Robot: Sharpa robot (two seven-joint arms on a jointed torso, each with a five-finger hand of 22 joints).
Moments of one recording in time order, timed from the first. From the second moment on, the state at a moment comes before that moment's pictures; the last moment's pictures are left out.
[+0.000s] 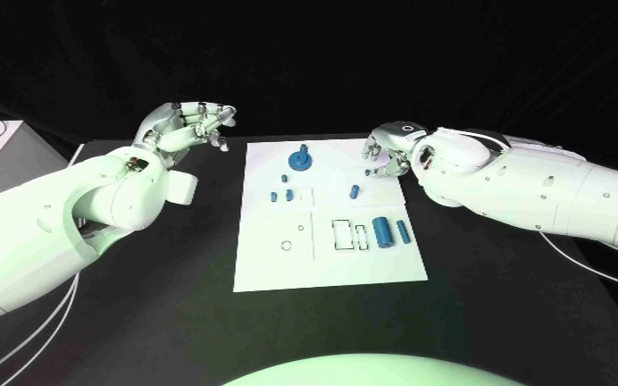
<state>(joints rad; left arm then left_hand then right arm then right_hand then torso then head) 1.03 -0.88 0.25 1.51 -0.34 -0.31 0.22 1.34 -0.23 0.38 0.25 0.23 0.86 0.19 0.25 0.30 0.86 0.13 0.64 0.20 0.96 0.06 1.25 0.49 0.17 0.89 0.17 0.91 0.74 1.23 -0.78 -0.12 1.29 -1.66 -0.28 -0.17 1.53 -0.20 0.15 0.29 0.18 1.01 0.11 0.10 0.25 1.15 0.08 0.07 0.07 1.47 0.00 1.38 1.16 0.12 1.43 0.10 1.16 1.06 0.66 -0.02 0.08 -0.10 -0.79</state>
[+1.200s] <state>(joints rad) 1.03 -0.89 0.25 1.52 -0.33 -0.32 0.22 1.36 -0.22 0.37 0.25 0.23 0.86 0.19 0.25 0.30 0.86 0.13 0.64 0.20 0.97 0.06 1.26 0.49 0.17 0.90 0.17 0.91 0.74 1.20 -0.75 -0.12 1.26 -1.64 -0.28 -0.16 1.52 -0.24 0.39 0.28 0.23 1.05 0.13 0.11 0.26 1.20 0.07 0.07 0.07 1.47 0.00 1.40 1.17 0.12 1.43 0.09 1.17 1.09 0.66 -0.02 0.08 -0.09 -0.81</state>
